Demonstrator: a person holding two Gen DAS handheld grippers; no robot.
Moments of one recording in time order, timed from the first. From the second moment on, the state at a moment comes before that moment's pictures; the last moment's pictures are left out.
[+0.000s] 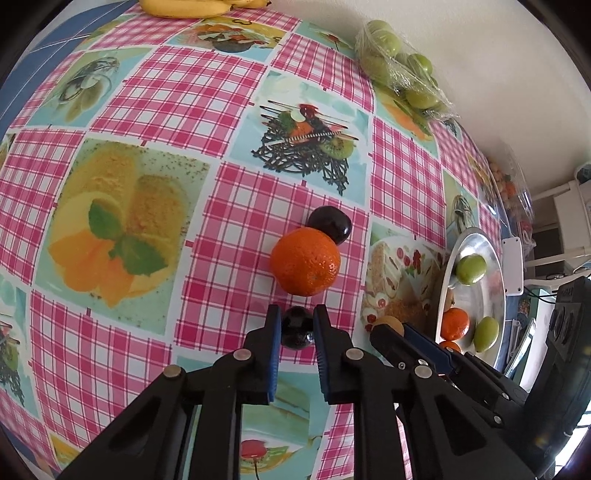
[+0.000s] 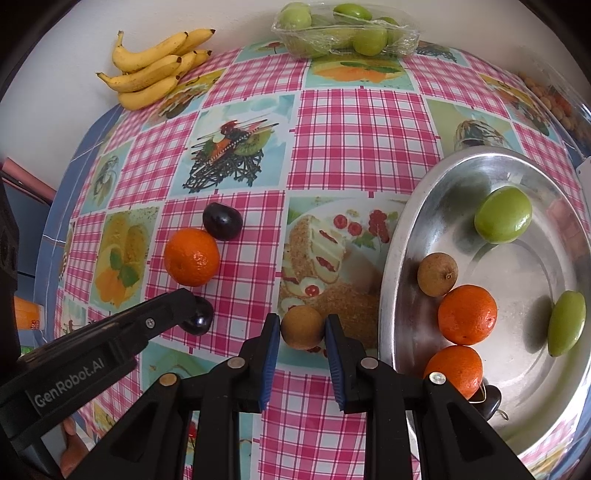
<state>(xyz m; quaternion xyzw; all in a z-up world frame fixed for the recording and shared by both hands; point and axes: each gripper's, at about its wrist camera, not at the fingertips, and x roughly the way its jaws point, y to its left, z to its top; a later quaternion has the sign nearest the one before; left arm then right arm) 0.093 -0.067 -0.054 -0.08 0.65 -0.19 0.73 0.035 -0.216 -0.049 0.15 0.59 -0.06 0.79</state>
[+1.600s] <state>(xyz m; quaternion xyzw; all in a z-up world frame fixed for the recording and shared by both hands) 0.096 -0.061 -0.042 -0.10 0.64 -0.19 0.74 0.032 -0.215 -0.032 0.16 0.58 -0.05 0.80</state>
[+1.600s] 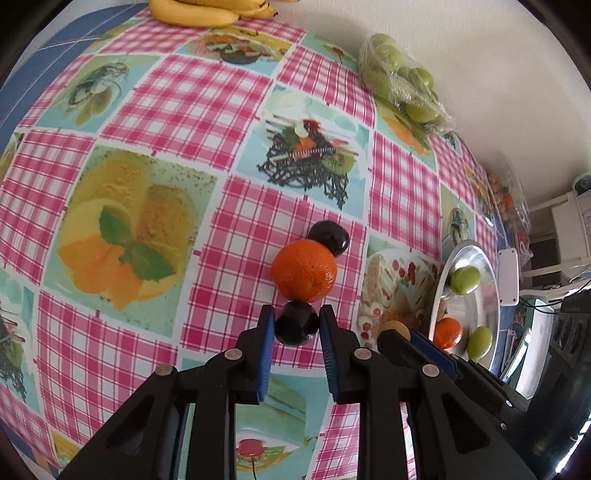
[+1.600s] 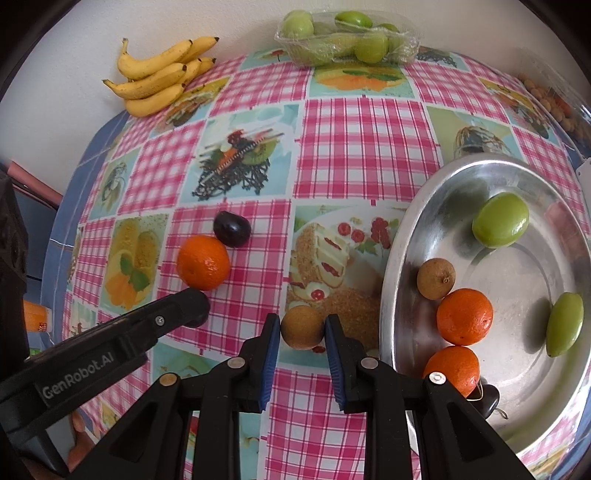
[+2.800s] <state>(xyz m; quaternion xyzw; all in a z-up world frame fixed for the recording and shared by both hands) 0.049 -0.150 0.000 -0.01 0.59 -0.27 0.76 -0.035 -0.349 -0.012 0.27 0.53 -0.19 0.78</state>
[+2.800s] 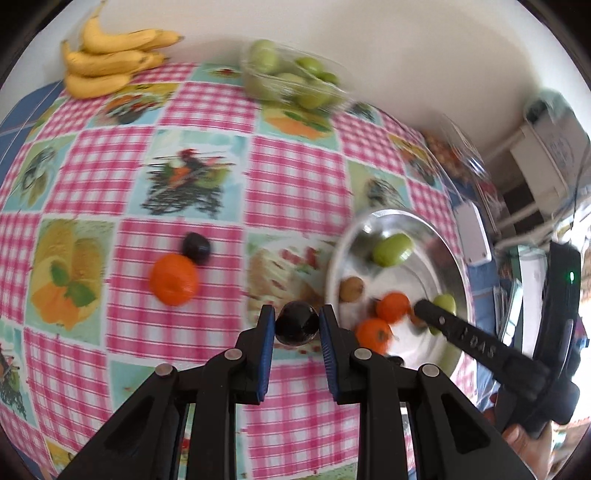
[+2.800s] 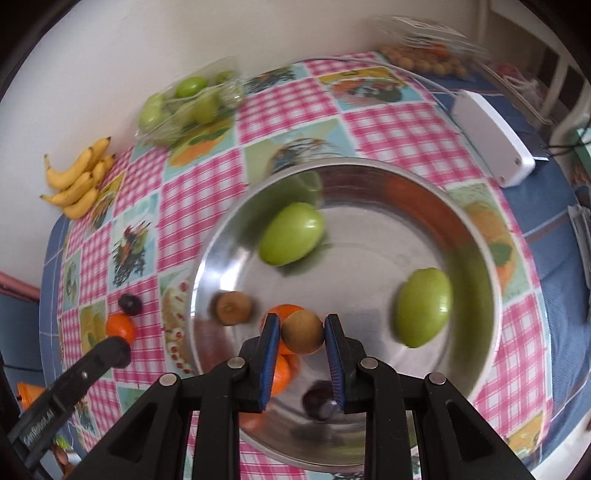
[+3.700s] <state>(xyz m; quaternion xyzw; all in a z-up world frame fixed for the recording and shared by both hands) 0.022 -0.202 -0.019 0.05 0.59 -0.31 0.75 -0.047 -0.368 -0.017 0.28 0.53 -0.20 0.78</state>
